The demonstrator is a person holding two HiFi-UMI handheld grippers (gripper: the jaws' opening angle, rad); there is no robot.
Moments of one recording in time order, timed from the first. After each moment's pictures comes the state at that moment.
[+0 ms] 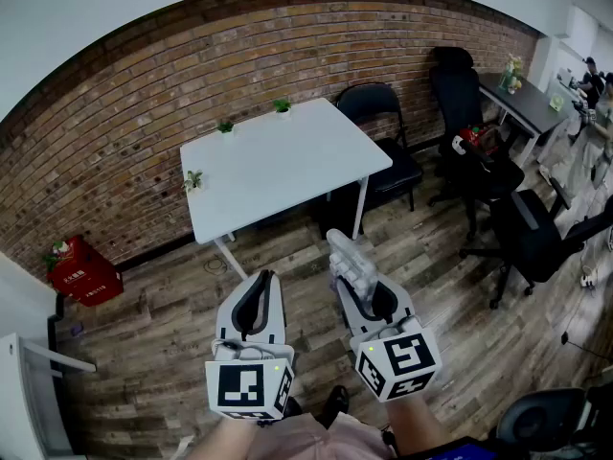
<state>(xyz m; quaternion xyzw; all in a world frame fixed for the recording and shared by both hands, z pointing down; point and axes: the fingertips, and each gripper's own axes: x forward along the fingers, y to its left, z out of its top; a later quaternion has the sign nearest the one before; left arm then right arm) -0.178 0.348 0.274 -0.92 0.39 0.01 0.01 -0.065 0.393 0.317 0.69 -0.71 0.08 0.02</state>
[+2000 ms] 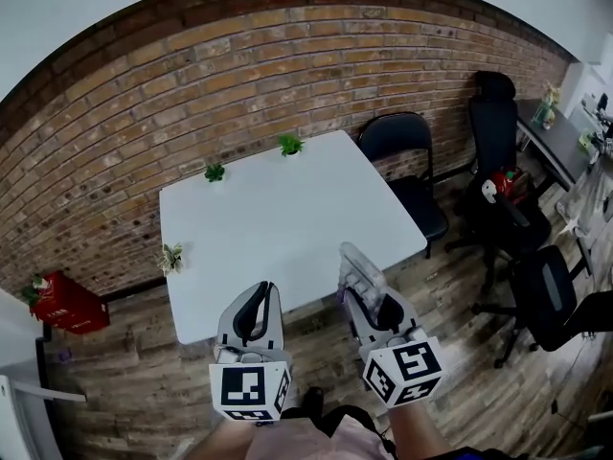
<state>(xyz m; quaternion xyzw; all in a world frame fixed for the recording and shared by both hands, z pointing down) -0.050 0.014 0.330 -0.91 0.41 -0.04 -0.02 0.080 0.070 0.356 0.68 -0.72 0.13 0.03</state>
